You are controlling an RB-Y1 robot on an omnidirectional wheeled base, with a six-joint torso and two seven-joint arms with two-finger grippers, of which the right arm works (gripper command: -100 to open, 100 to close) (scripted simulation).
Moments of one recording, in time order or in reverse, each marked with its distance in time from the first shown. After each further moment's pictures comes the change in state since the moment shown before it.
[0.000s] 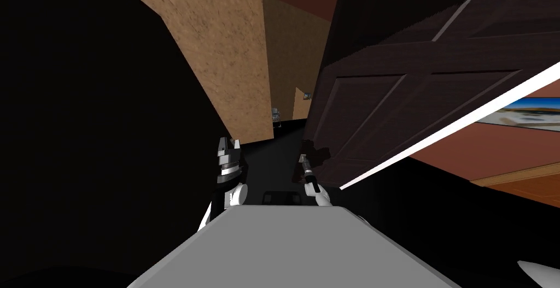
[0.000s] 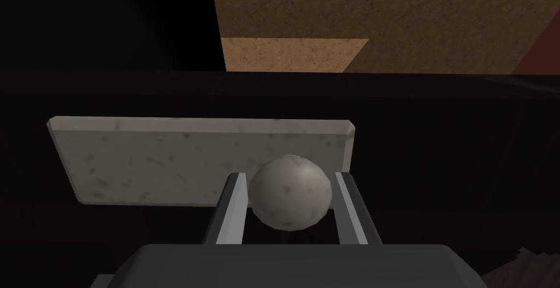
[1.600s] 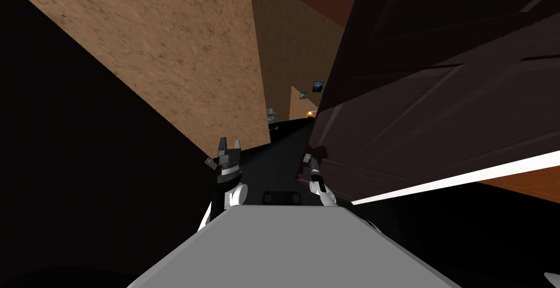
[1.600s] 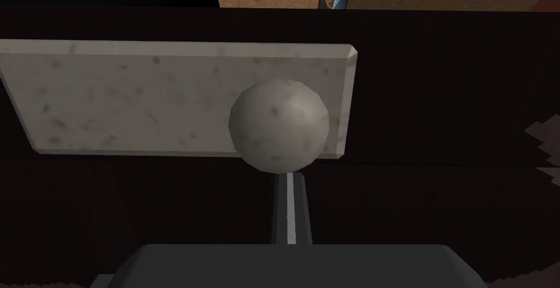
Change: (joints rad) arm 0.001 -0.036 -0.145 -0.022 -0.086 0.021 0.055
